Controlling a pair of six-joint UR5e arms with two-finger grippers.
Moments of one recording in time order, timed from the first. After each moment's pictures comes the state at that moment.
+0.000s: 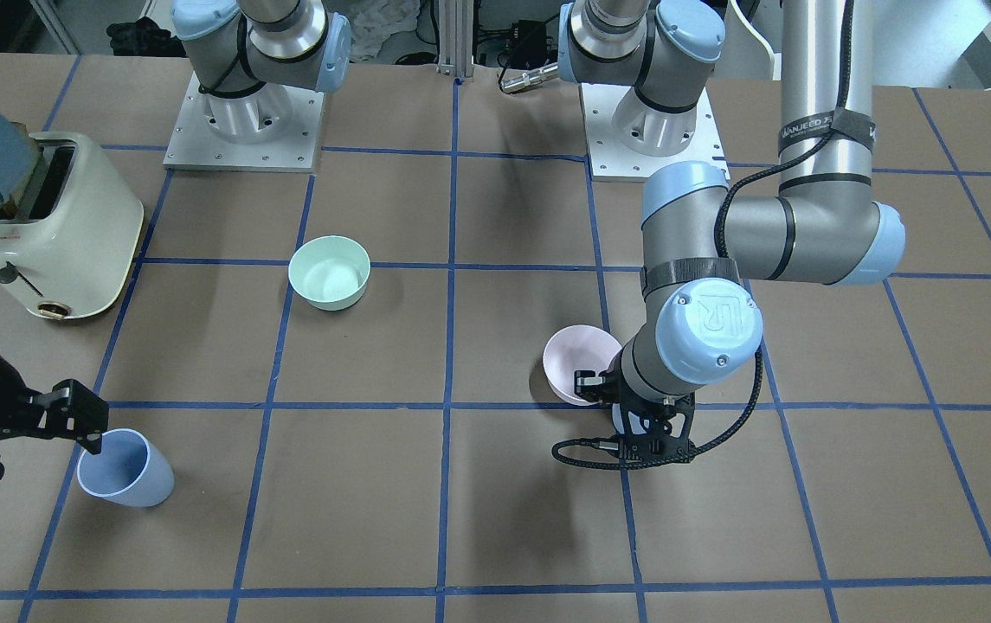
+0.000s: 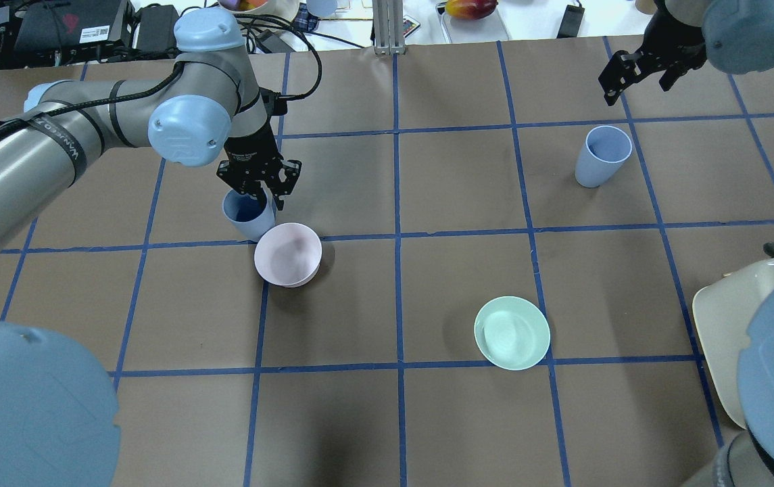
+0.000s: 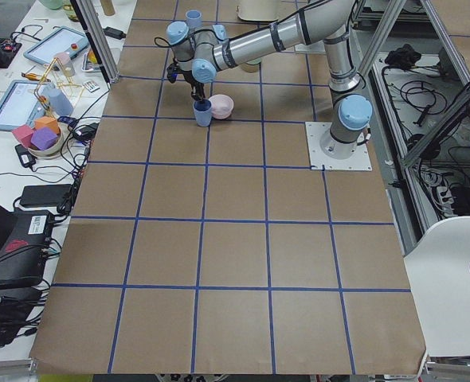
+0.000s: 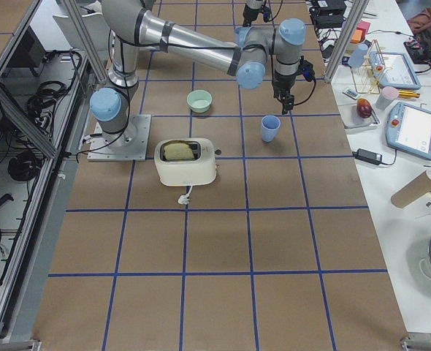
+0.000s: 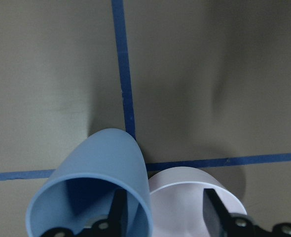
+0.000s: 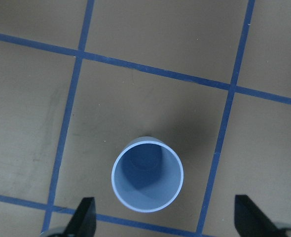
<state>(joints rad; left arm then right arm) -1.62 -2.03 -1.56 -1.31 1.58 0.01 1.35 -1.15 1.42 -1.95 -1.57 -0.46</state>
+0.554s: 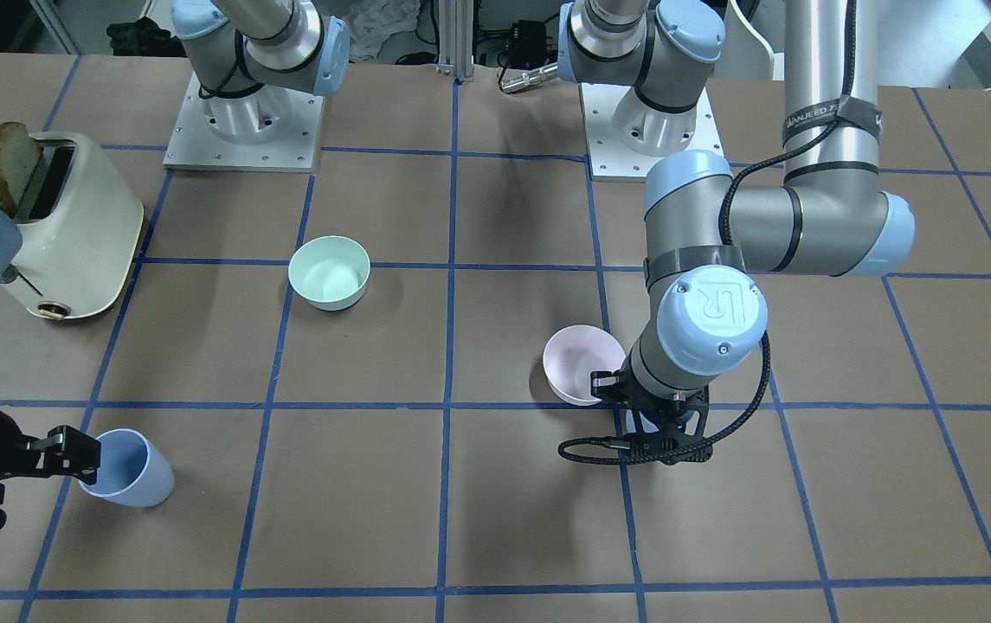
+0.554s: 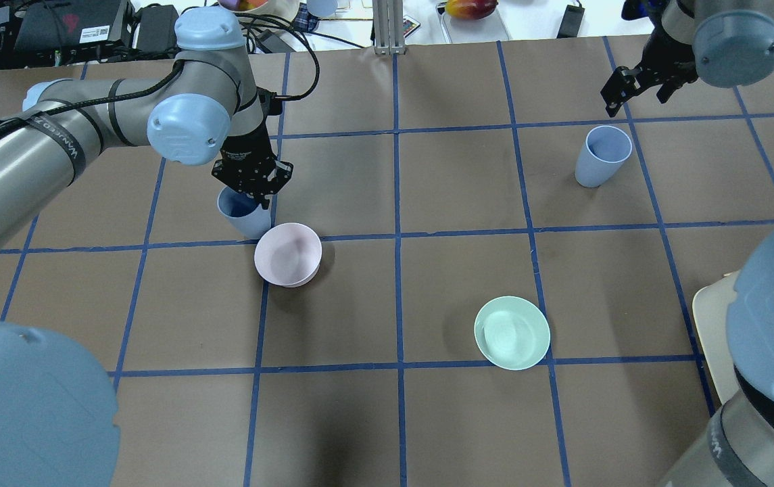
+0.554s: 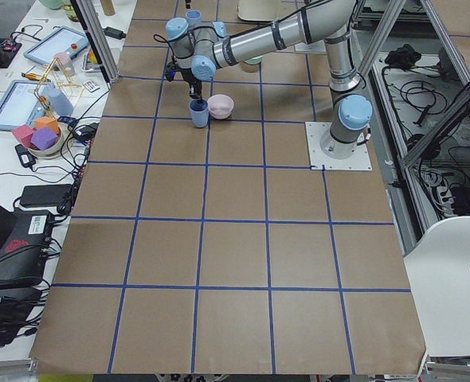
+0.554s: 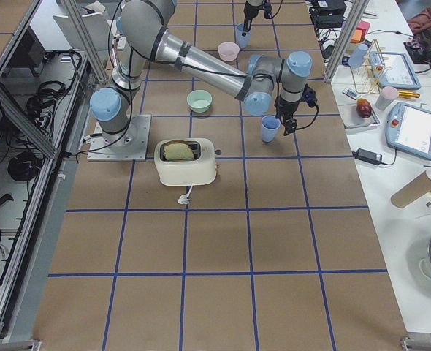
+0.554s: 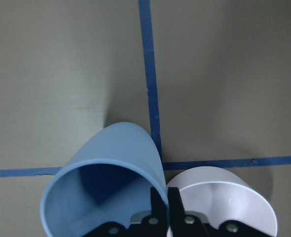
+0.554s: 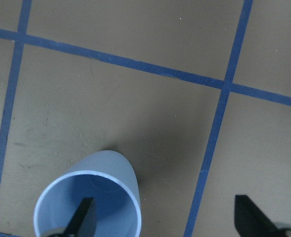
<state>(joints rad) -1.63 -2.02 -1.53 -1.32 1.65 0.00 1.30 -1.05 1.42 -1.98 -1.56 -0.50</state>
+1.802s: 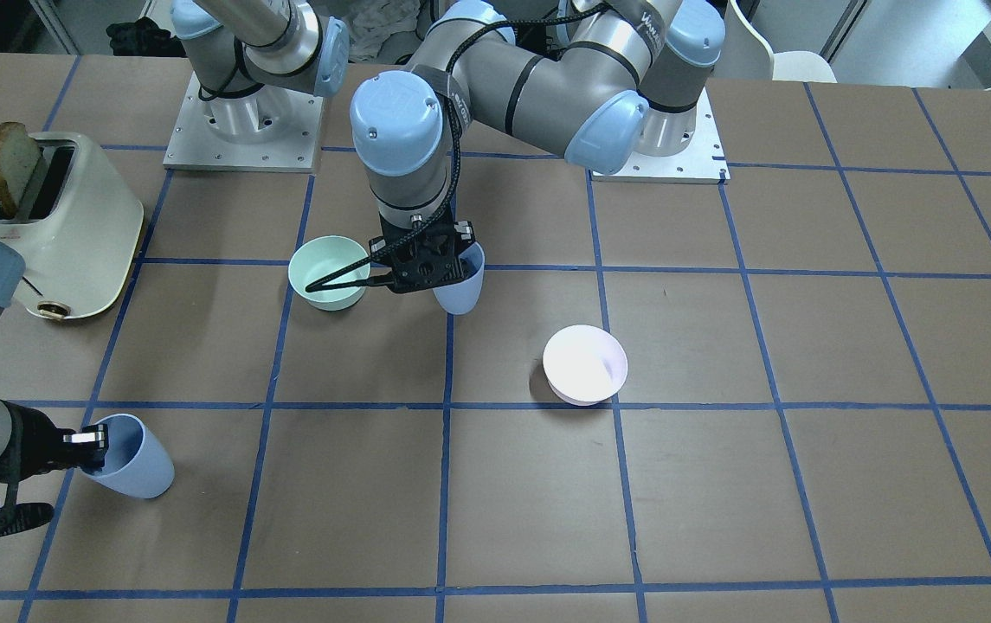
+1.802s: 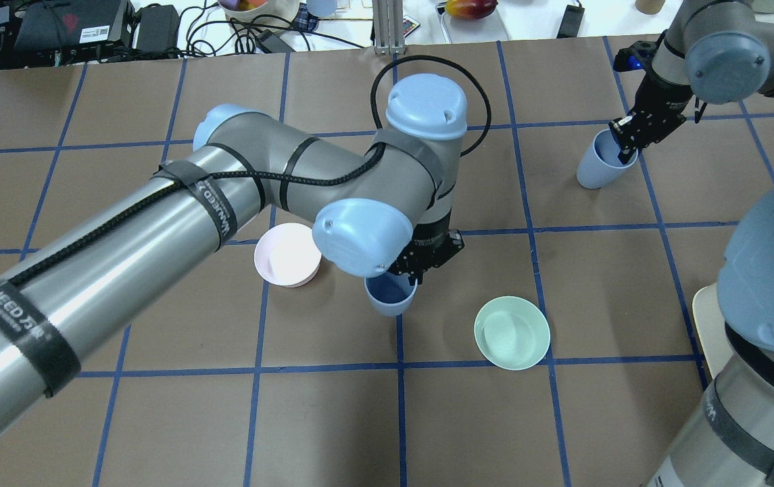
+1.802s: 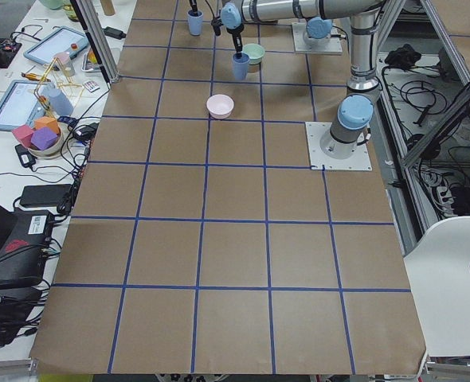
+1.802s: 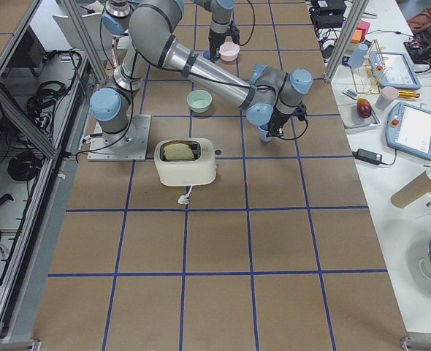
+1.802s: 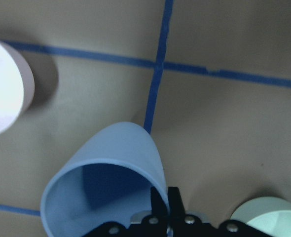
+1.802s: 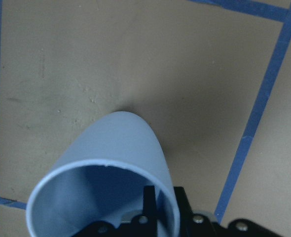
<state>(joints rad) -2.11 -1.90 -1.66 -1.34 1.52 -0.76 1.30 -1.00 1.41 -1.81 -1.57 -0.51</state>
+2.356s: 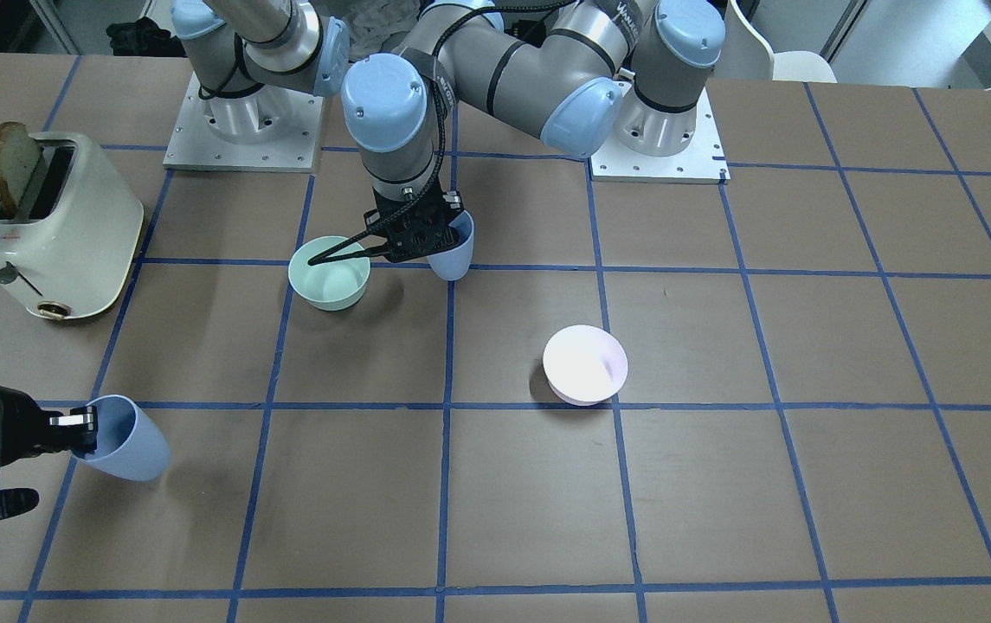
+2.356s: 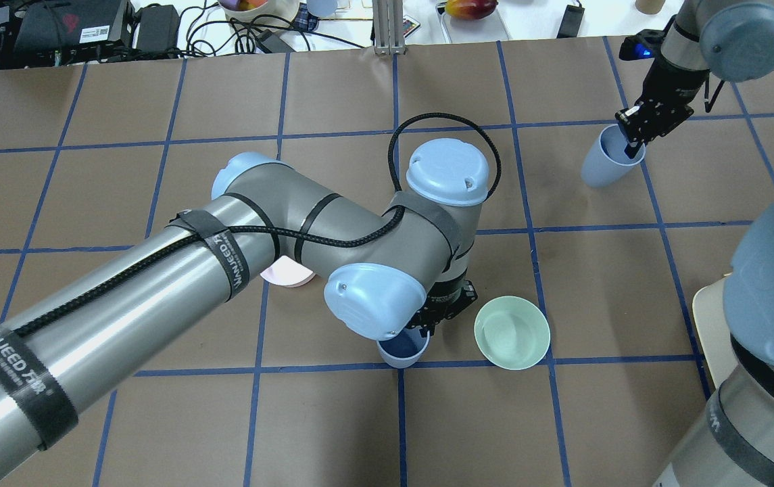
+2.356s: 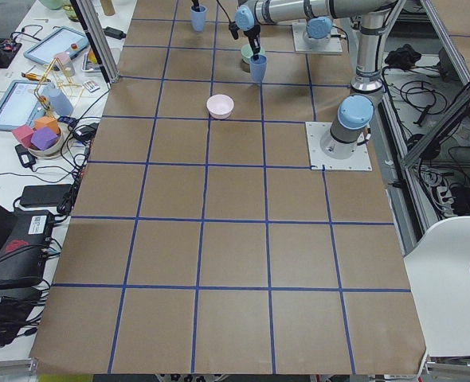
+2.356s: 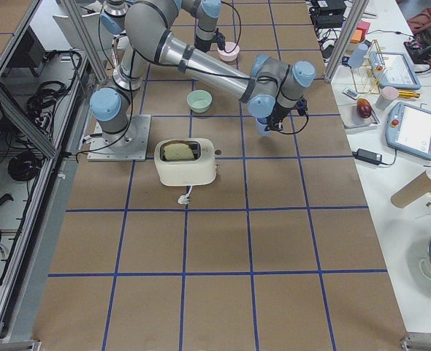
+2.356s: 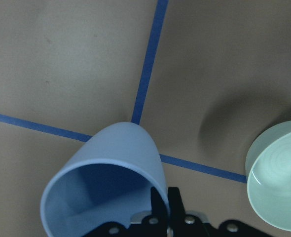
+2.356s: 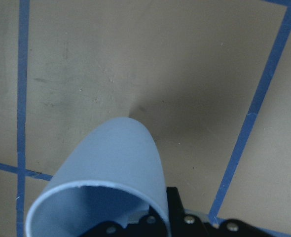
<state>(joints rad) -2.16 -1.89 -1.73 -1.32 1.50 -0.83 1.30 -1.04 1.34 -1.66 -1.56 -0.51</state>
